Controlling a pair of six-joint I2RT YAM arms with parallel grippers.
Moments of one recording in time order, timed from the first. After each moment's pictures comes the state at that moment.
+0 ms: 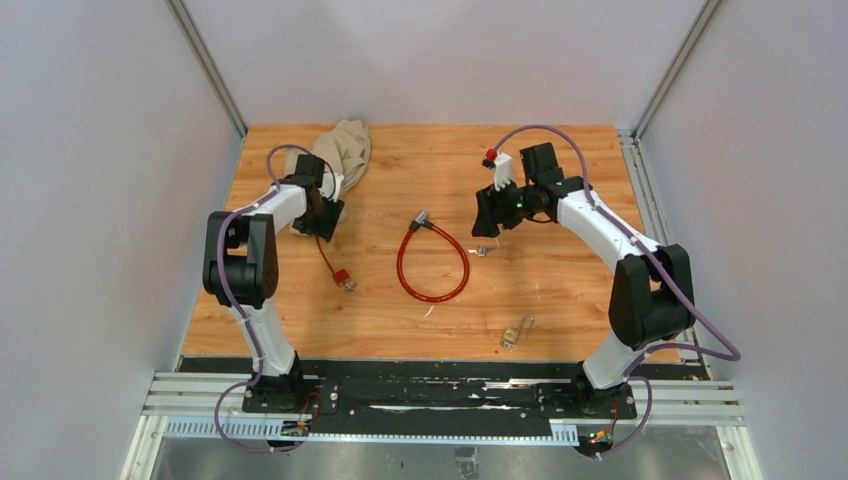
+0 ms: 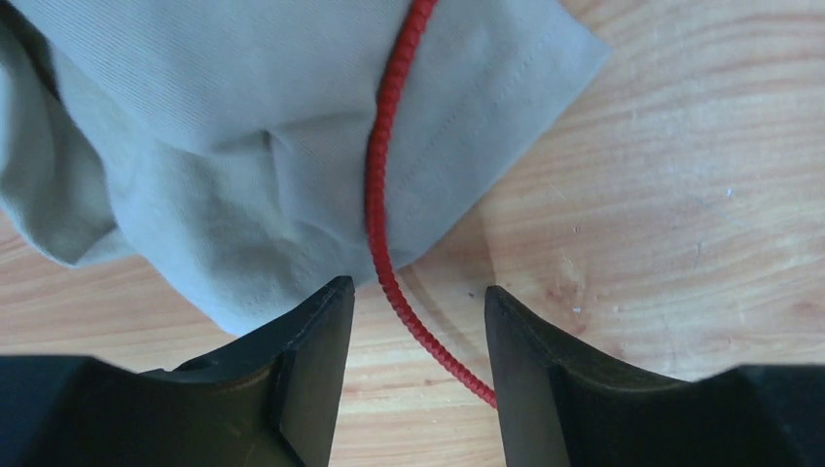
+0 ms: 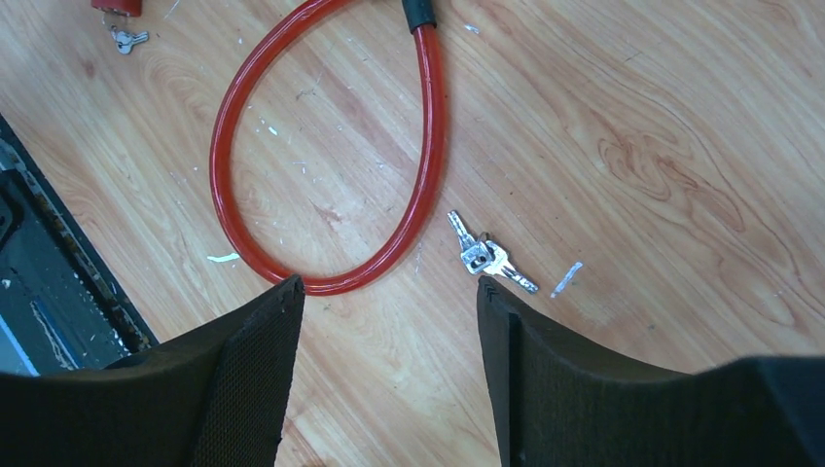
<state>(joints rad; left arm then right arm) -0.06 1.87 1.23 -0.54 -0.05 0.25 0.31 1.65 1.26 -0.53 -0.58 -0.19</state>
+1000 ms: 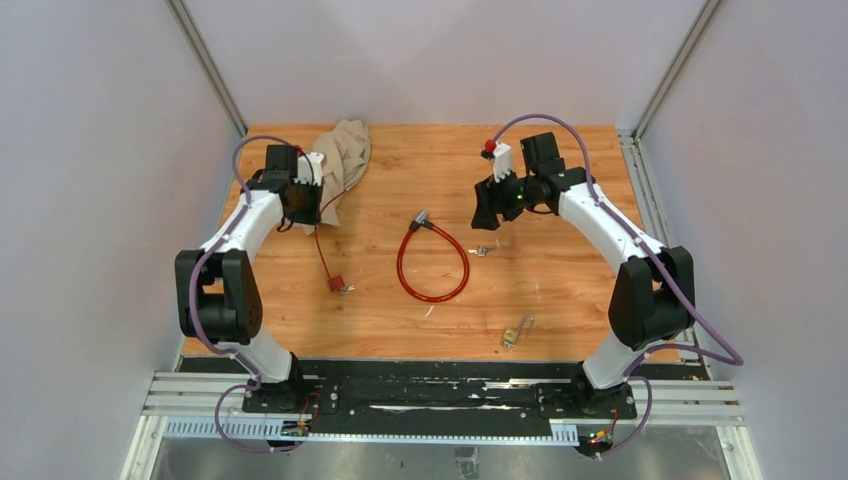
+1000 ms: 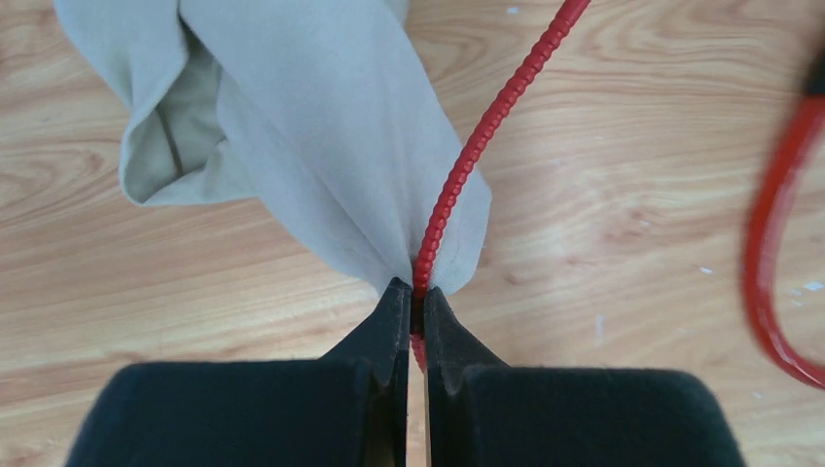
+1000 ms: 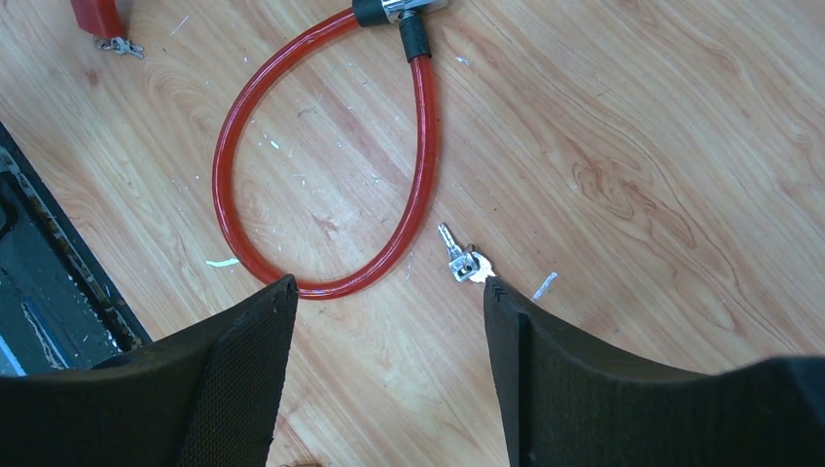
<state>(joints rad) 0.01 1.65 1.20 -0.55 0.14 0.15 0.32 1.65 1.35 -0.59 -0.58 -0.22</state>
